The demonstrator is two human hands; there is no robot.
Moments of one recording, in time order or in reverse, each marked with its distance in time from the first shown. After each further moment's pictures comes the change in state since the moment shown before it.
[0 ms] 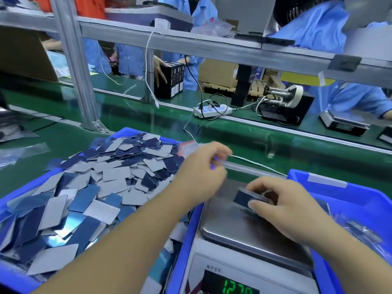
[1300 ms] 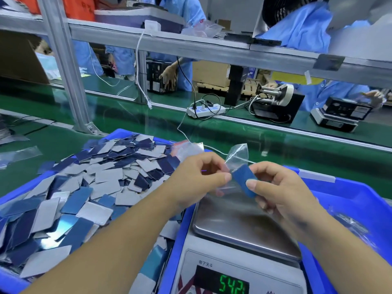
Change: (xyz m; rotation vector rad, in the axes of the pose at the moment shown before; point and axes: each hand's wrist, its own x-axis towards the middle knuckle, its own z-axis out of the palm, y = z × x) left_hand -0.009 0.004 -0.001 -0.405 -0.216 -0.071; right_hand 0.000 -0.015 -0.005 0.940 0.043 0.220
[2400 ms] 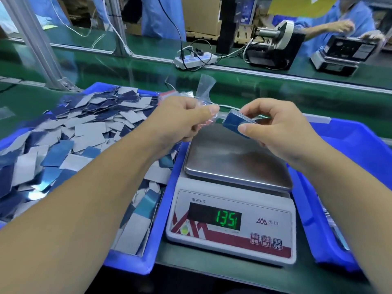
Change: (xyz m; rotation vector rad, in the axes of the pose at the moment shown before) left_hand 0.000 -0.002 -0.006 0.164 0.066 -0.115; right_hand 0.005 0.010 -0.017 -0.517 0.068 -0.179
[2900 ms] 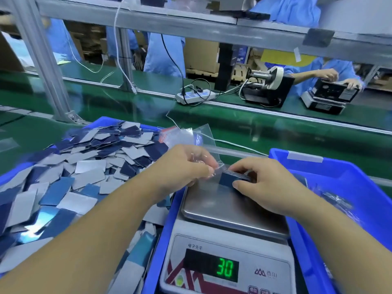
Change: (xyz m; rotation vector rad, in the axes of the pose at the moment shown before) left_hand -0.003 -0.003 0.000 0.066 -0.122 -0.038; right_hand 0.000 0.003 0.002 -0.396 -0.202 -0.036
